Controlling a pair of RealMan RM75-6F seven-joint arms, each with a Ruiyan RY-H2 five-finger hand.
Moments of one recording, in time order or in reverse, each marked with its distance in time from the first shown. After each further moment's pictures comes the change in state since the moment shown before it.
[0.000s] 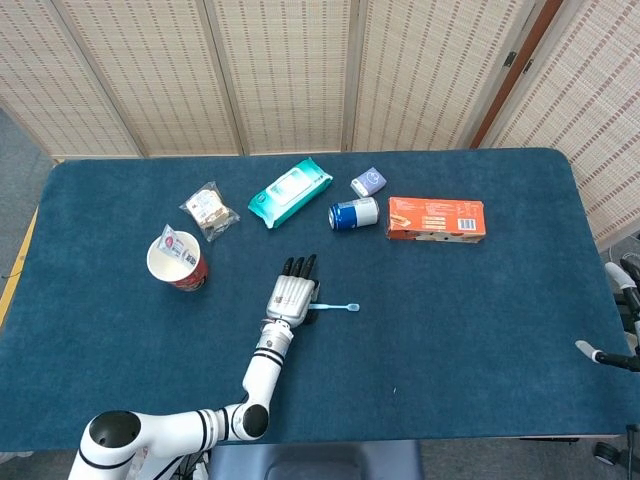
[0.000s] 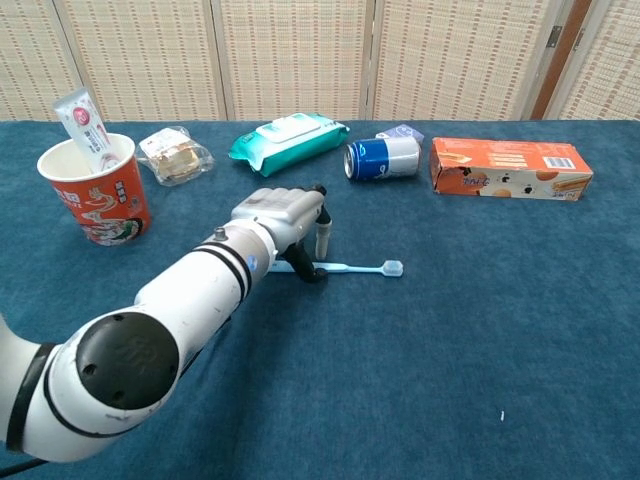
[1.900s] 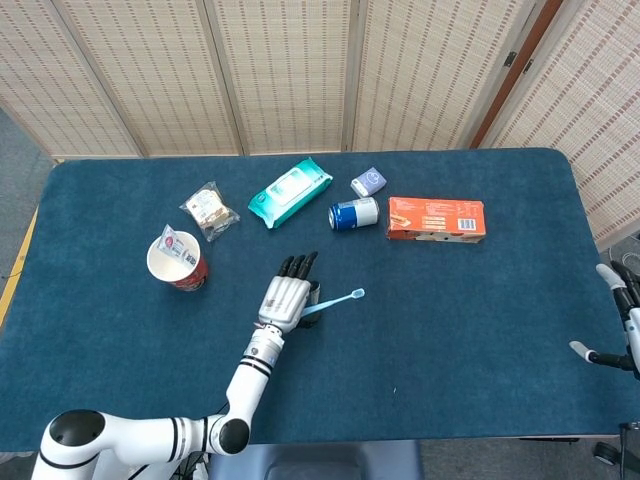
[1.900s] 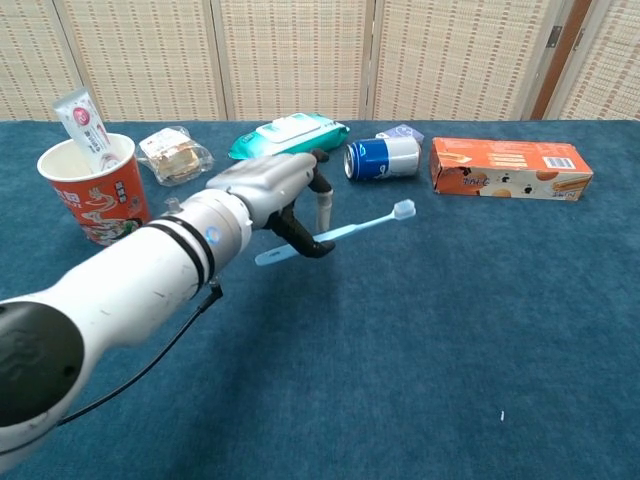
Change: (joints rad) left arm 0.105 0.168 0.026 -0.353 0.102 0.111 -0.076; right arm 0.016 -0.016 -0.003 -0.004 0.013 -0.029 -0.046
